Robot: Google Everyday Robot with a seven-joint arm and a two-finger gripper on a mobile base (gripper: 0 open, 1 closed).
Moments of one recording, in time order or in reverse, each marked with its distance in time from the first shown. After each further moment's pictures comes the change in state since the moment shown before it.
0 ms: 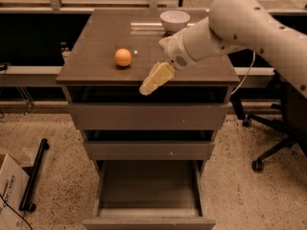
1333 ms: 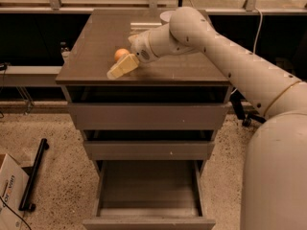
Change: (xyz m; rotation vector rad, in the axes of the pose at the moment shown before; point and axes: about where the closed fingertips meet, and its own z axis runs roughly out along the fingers) arm -0.054 -0.051 0.124 -0.065 -0.219 0.073
